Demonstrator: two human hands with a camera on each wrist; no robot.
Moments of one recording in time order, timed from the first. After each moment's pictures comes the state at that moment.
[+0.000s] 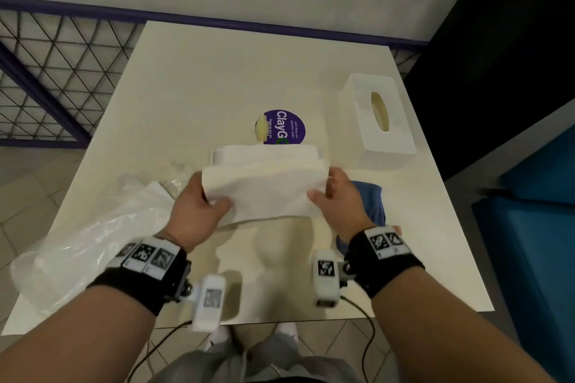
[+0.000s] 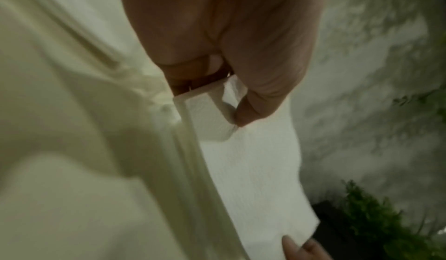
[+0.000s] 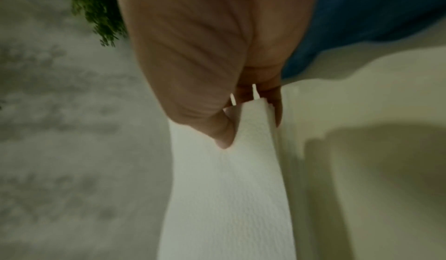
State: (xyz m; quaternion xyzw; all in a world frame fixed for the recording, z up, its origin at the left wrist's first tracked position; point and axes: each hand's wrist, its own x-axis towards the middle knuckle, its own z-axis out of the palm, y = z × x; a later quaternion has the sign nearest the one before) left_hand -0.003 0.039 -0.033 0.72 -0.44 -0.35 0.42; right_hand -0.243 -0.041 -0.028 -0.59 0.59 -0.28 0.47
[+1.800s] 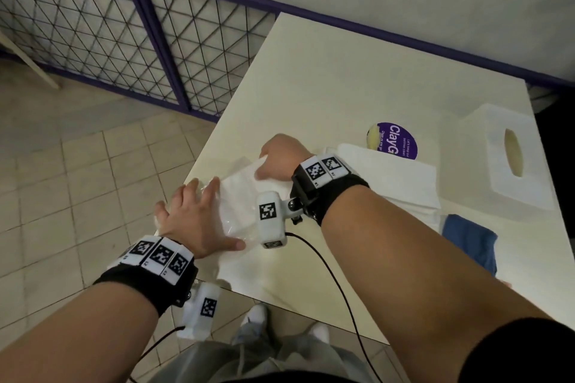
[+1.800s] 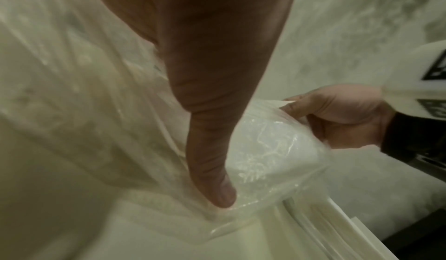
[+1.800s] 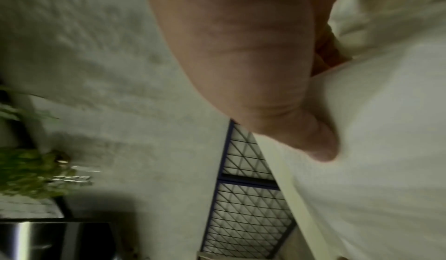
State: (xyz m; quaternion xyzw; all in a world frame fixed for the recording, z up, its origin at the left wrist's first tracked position) left_hand 0.135 0.151 -0.037 0.88 -0.43 -0.20 -0.07; right_hand 0.054 -0.026 0.010 -0.89 0.36 0.16 0.23
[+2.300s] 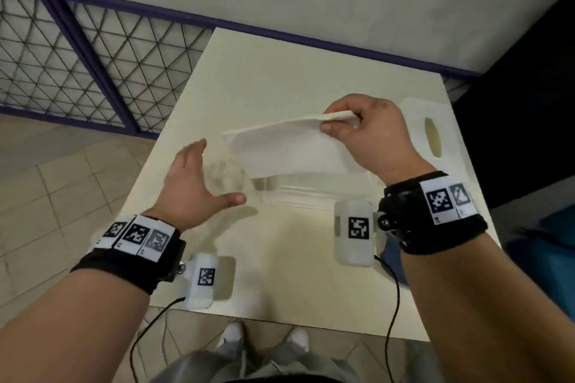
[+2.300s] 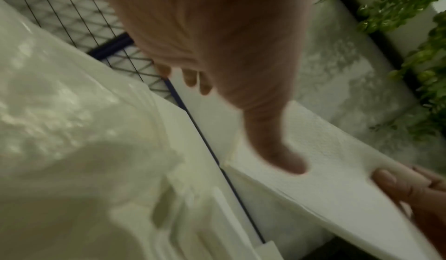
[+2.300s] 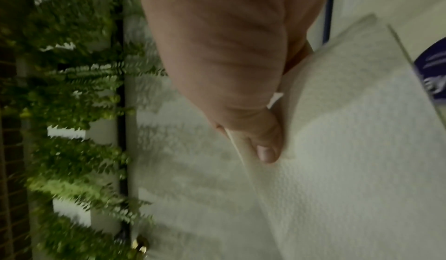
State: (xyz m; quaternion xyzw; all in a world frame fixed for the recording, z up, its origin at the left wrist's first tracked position) left_hand 0.096 0.070 0.008 0.80 -0.48 -0.24 0.26; right_hand -0.136 -0.063 0.122 -0.80 0.49 -0.24 0.26
